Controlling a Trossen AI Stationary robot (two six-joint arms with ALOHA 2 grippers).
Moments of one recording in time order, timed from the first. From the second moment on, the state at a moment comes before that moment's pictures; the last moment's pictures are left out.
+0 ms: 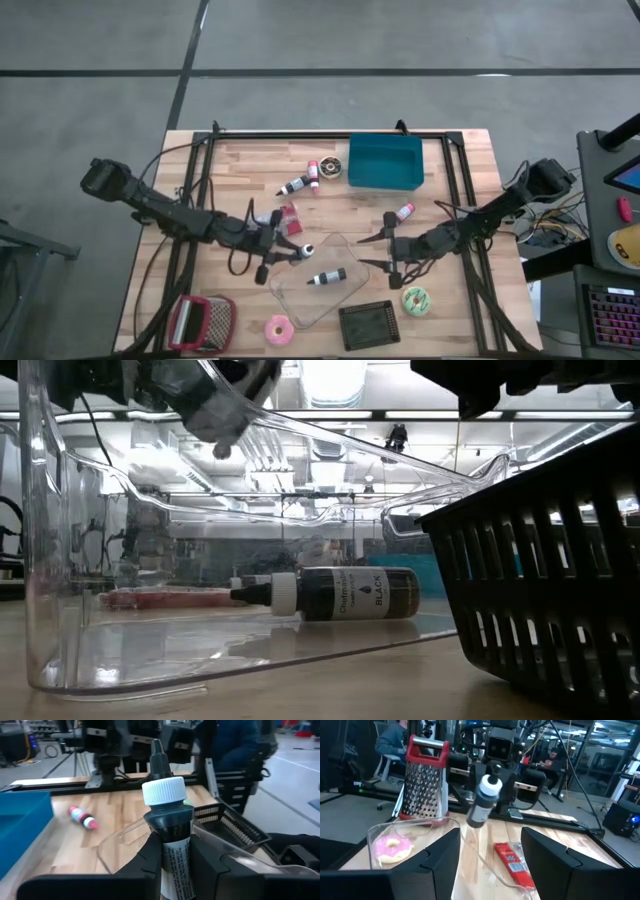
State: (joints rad) left arm -0.34 1.27 0.52 0.52 -0.13 -0.04; right arm 0.47 1.34 0.46 0.86 0.43 -0.12
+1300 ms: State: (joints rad) left arm -0.38 1.67 0.94 -0.01 0.03 -0.14; right arm 0.47 1.34 0.46 0.82 0.44 -0.13
